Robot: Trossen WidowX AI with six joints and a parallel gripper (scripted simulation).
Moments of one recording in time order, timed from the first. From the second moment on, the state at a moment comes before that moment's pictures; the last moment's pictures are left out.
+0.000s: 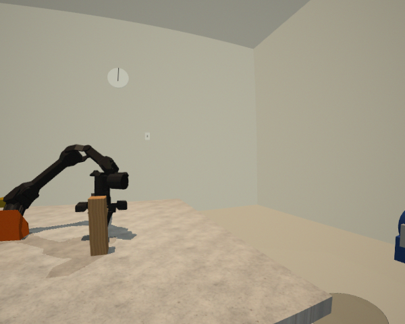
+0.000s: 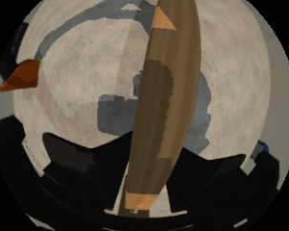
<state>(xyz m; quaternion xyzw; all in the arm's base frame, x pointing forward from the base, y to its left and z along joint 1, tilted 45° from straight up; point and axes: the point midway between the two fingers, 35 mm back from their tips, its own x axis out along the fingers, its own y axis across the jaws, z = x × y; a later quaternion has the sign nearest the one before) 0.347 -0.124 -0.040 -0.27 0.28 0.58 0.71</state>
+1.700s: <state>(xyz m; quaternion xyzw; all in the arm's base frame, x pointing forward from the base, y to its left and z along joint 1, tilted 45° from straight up) 0.345 -0.130 -0.034 -0.27 0.28 0.58 0.71</state>
